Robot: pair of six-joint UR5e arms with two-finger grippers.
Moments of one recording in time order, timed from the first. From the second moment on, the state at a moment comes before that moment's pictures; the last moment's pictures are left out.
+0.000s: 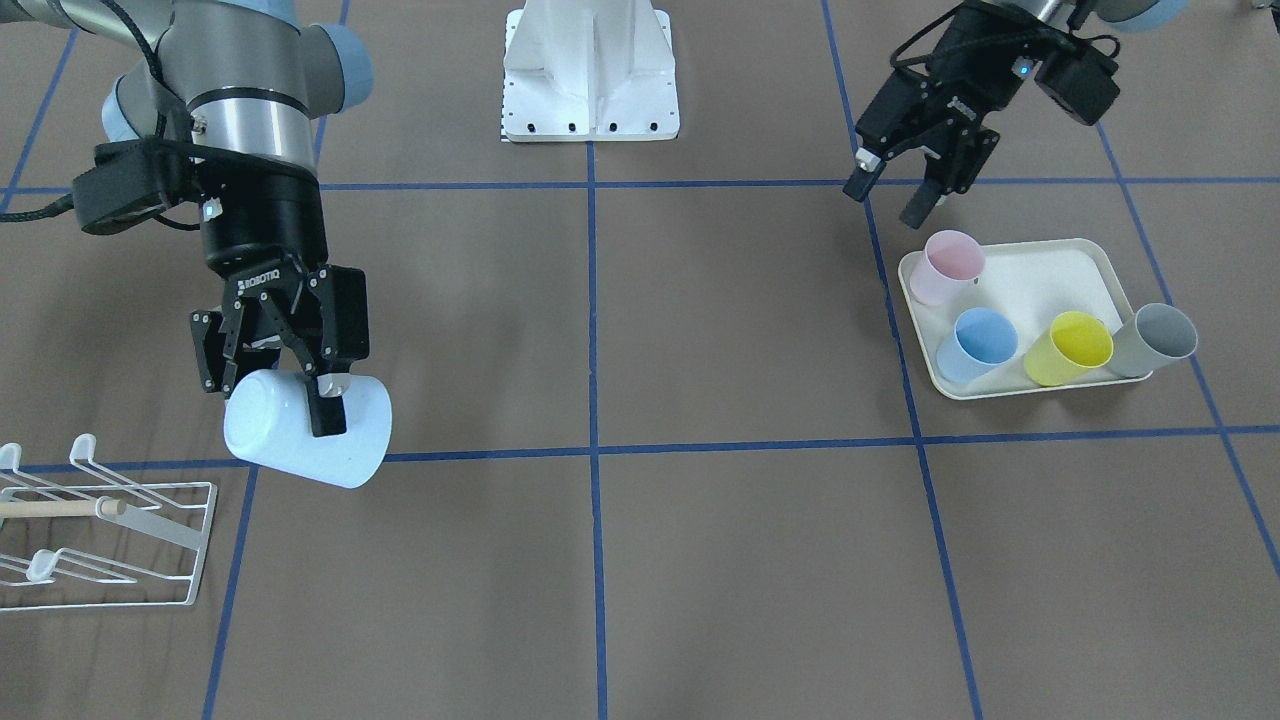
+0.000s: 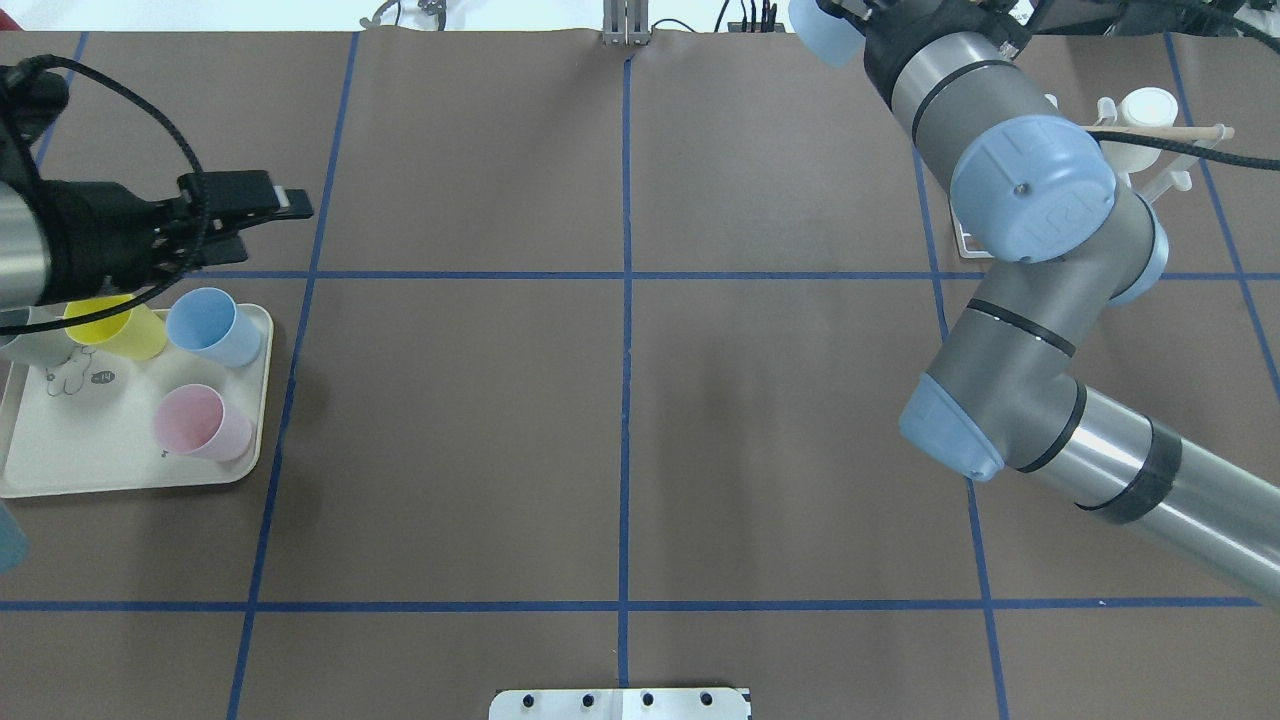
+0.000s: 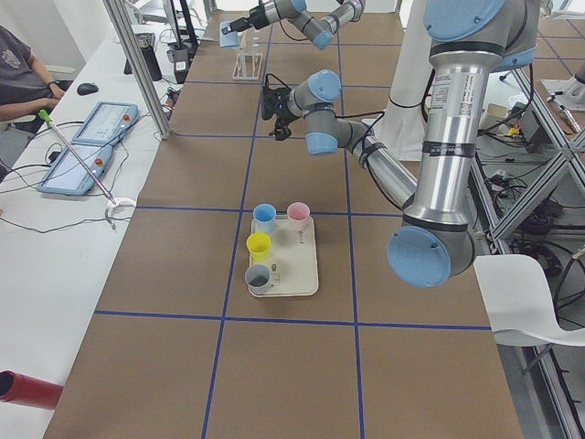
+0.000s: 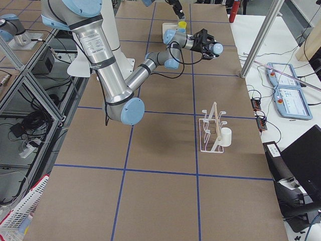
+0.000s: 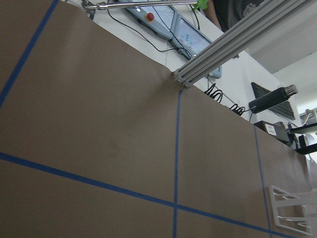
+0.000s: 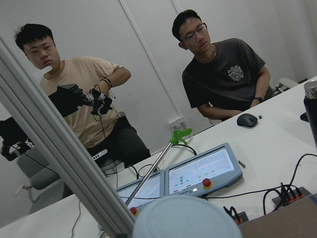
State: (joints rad) left arm -0.83 -1.63 -2.15 -2.27 -1.84 -1.47; right arm 0.75 -1.07 1.77 -0.93 1.04 1.35
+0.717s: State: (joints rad) left arm -0.97 -1.33 -2.11 -2.26 -2.11 -1.12; right arm 0.90 -1.07 1.65 -1.06 1.00 1.12
